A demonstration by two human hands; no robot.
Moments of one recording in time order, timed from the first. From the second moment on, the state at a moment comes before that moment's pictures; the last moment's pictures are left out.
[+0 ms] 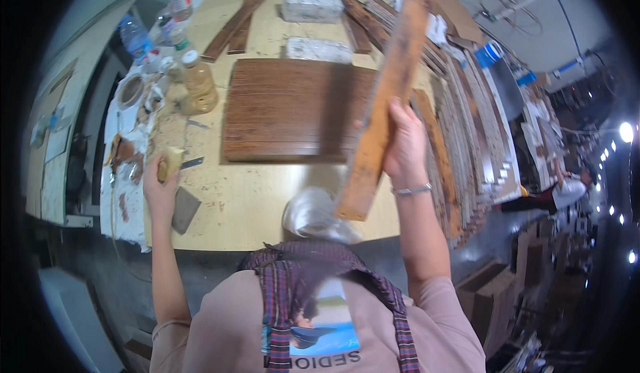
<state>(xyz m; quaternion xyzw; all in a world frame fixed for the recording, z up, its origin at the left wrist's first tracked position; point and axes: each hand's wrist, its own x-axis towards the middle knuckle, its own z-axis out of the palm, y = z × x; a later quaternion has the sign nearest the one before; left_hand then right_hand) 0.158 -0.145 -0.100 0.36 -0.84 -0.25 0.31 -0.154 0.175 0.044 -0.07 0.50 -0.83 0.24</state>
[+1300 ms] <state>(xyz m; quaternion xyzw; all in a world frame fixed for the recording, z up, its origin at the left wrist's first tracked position) -0.060 -0.173 0.027 0.26 -0.83 -0.20 0.45 -0.089 0.227 -0.007 -0.10 0.60 -0.65 0.45</state>
